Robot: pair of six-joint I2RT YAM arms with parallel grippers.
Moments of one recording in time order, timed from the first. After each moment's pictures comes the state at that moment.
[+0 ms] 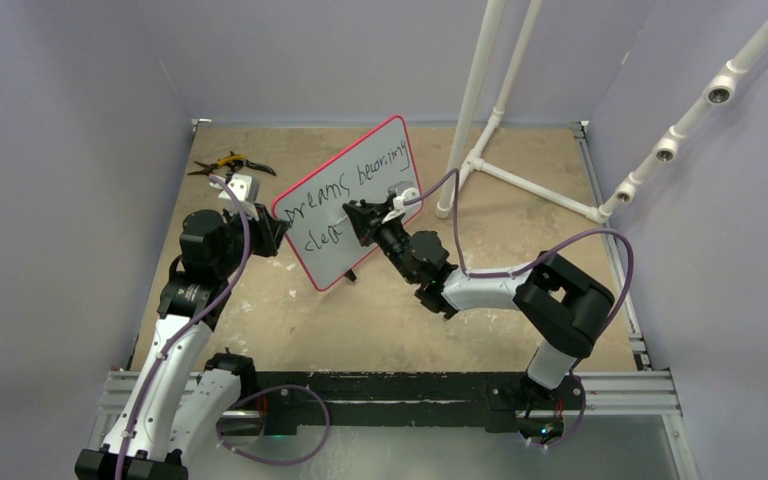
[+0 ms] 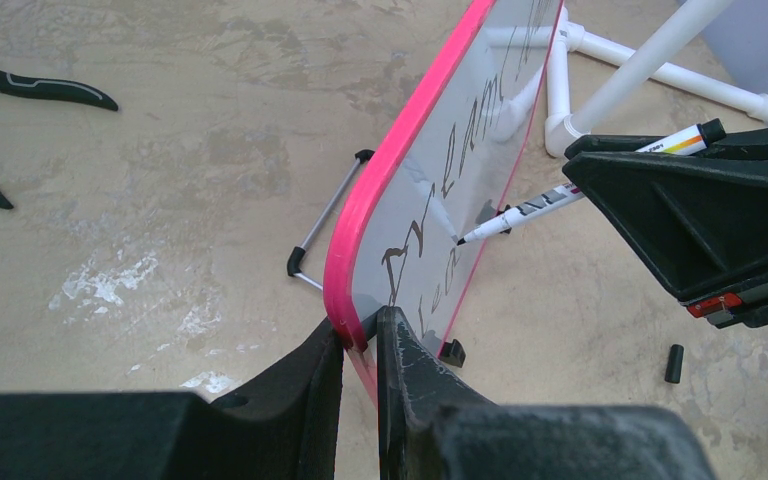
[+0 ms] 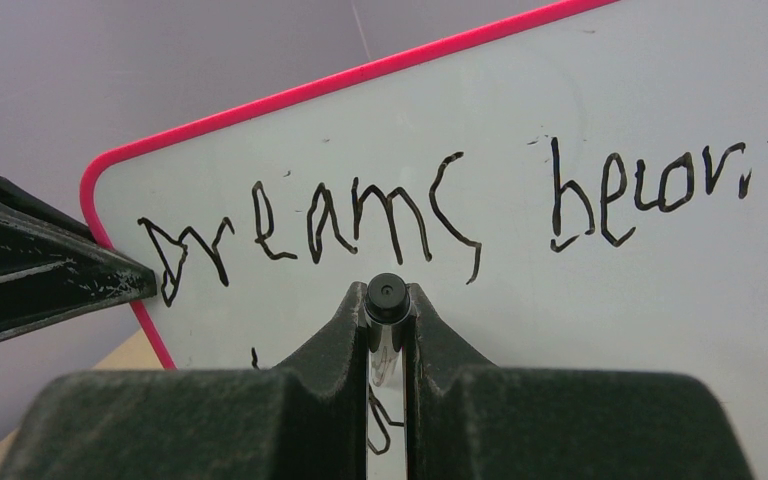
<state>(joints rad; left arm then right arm) -0.15 0.74 0.73 -0.28 0.26 -0.17 0.95 1.70 0.81 1.13 0.30 0.24</state>
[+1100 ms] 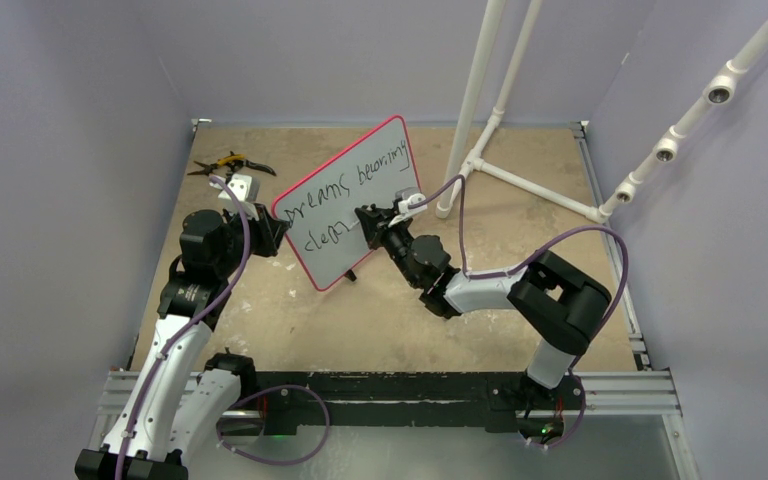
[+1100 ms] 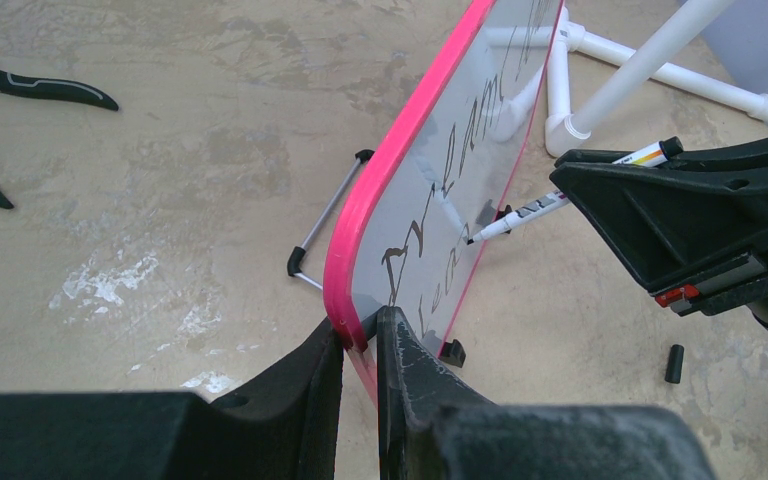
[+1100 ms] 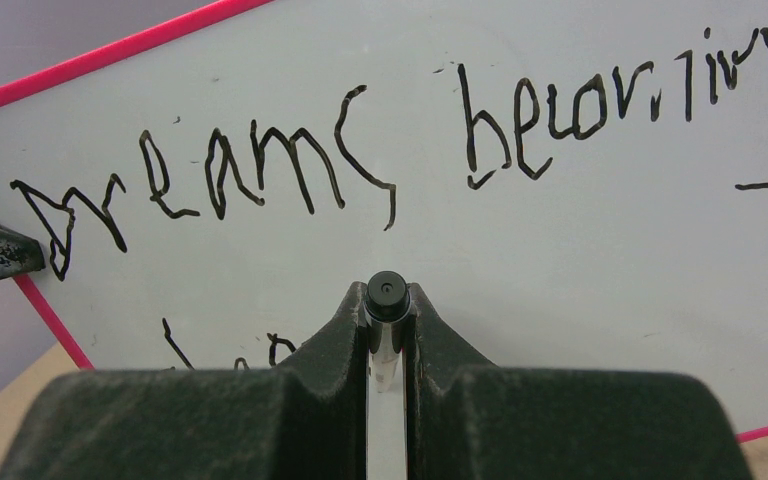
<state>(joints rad) -0.15 0.74 0.73 -0.28 0.26 -0.17 0.93 1.72 0.75 1.15 0.38 0.25</state>
